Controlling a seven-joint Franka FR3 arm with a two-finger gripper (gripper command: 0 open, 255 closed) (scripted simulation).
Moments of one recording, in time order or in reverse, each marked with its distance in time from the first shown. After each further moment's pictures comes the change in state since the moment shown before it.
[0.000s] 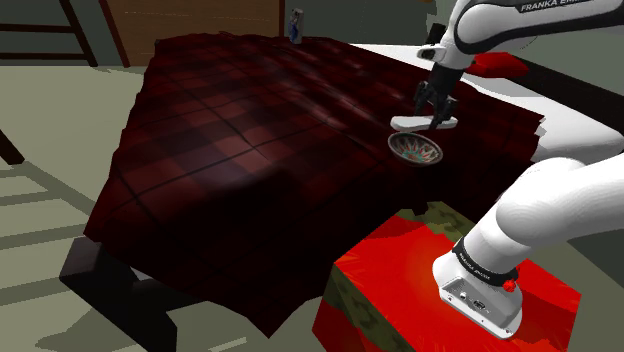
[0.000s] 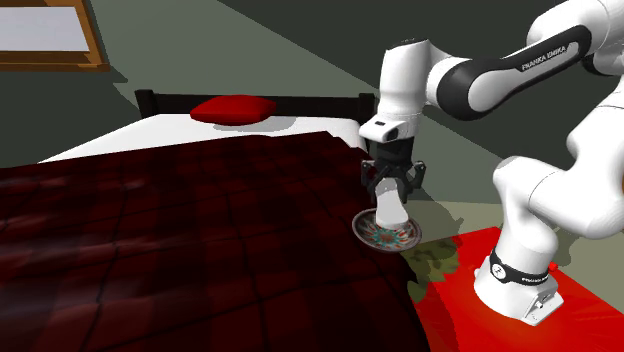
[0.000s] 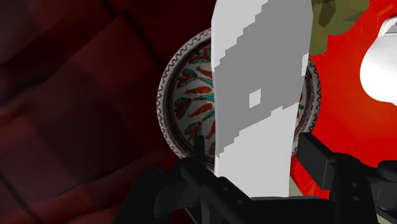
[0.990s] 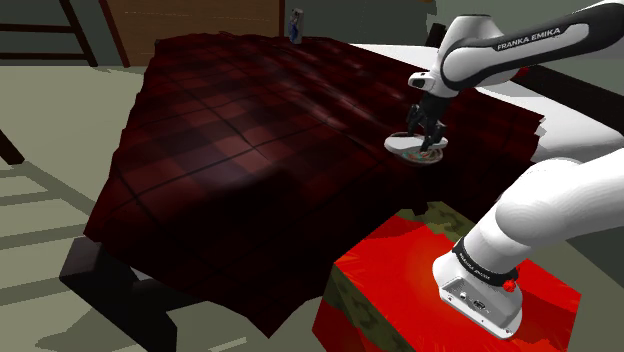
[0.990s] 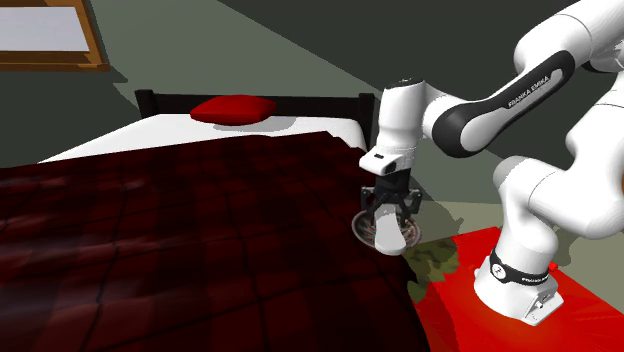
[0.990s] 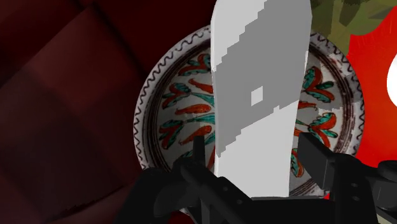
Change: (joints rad) arm -0.009 0.058 -0.035 -0.147 -0.028 0.206 0.001
